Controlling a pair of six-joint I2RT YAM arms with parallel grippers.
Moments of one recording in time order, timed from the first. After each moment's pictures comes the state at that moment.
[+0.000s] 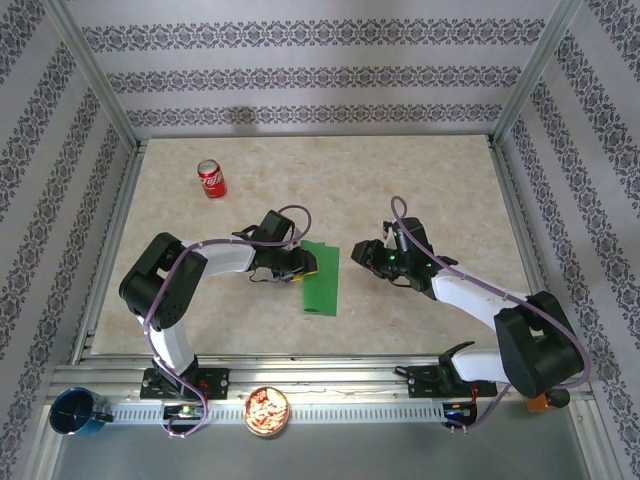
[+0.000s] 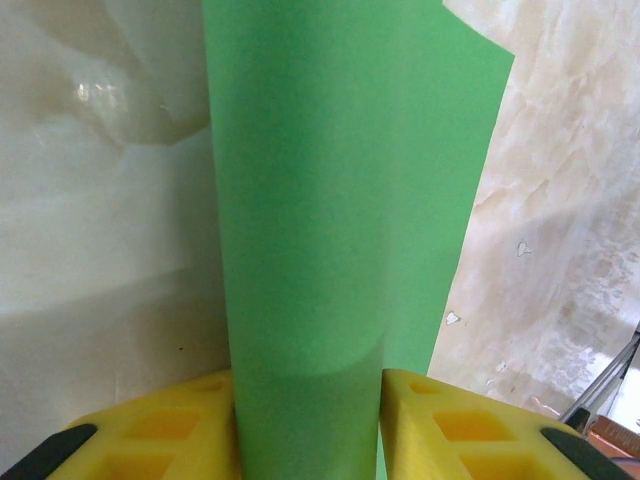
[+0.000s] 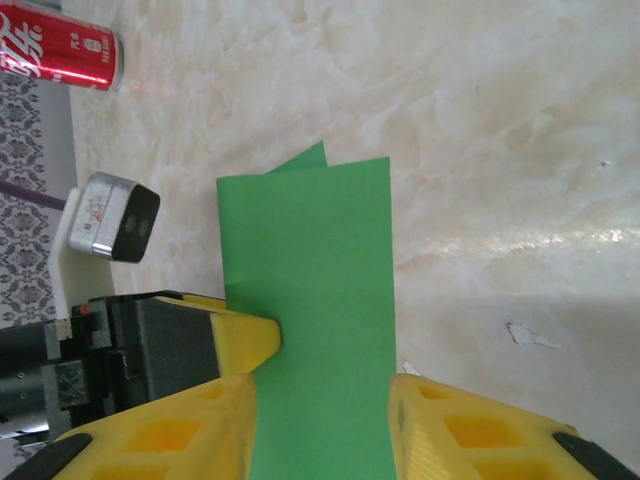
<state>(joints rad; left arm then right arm) -0.53 1.79 0.92 -0.17 0.50 -0.82 0.42 1.31 0.57 0.01 -0.42 0.92</state>
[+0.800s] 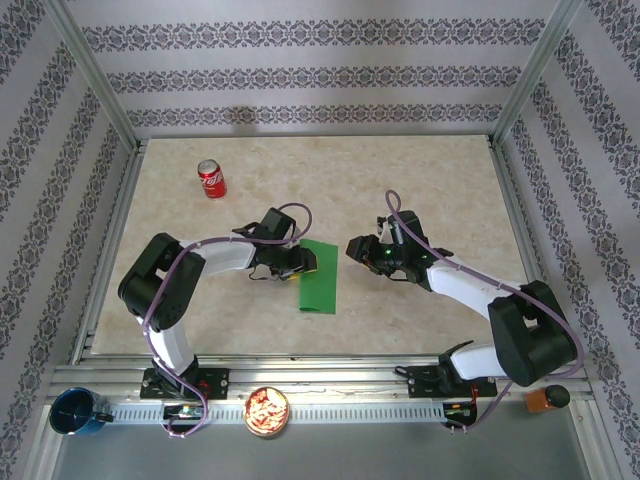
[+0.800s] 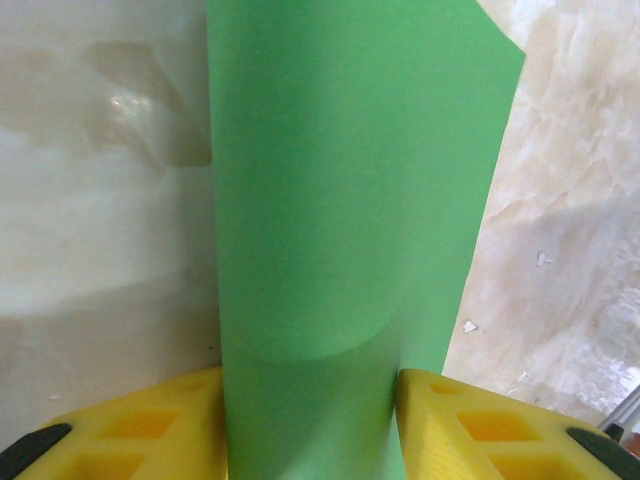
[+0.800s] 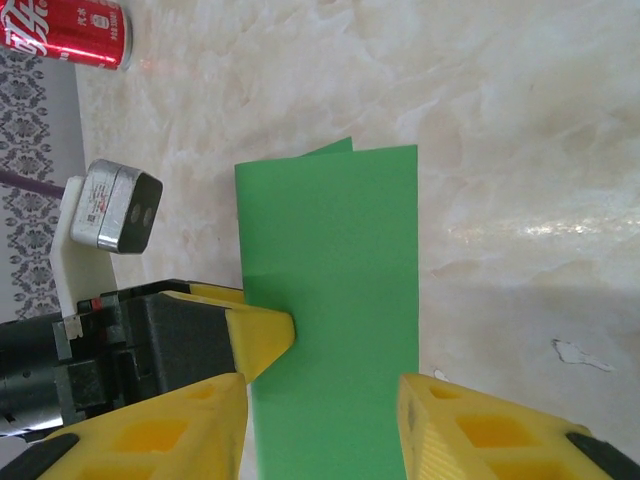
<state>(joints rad) -0.53 1.78 0.96 -0.25 0.43 -0.78 0.42 1.38 0.63 -0.01 -0.48 0.90</state>
